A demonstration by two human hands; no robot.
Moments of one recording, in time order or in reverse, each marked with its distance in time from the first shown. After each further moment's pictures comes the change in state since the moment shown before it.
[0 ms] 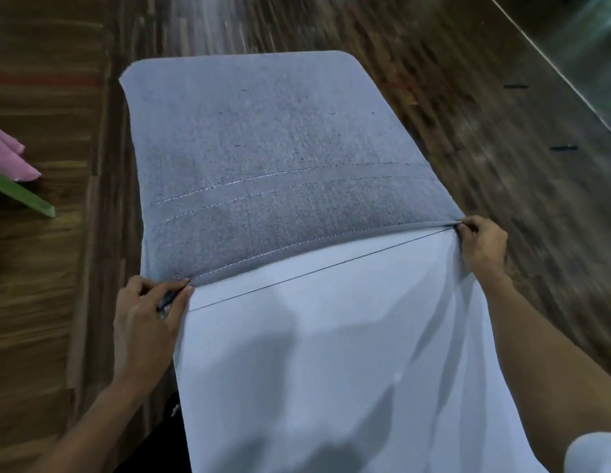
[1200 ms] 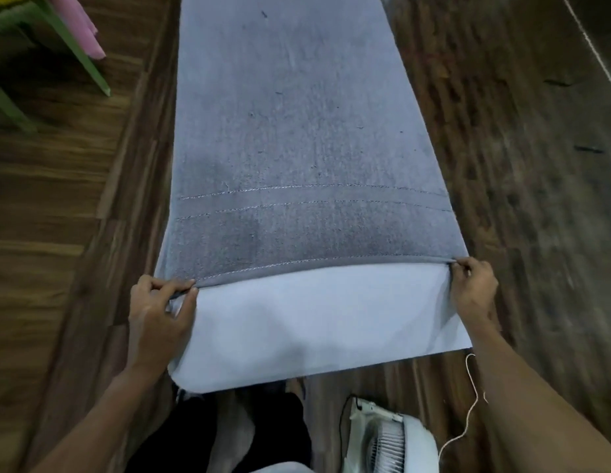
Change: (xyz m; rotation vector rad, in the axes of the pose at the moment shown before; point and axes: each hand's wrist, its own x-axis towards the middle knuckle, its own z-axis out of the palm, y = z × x) left_hand -0.466 0.114 -0.042 0.046 0.082 -0.145; right_hand -0.305 0.258 -0.181 -0.018 -0.109 0.016
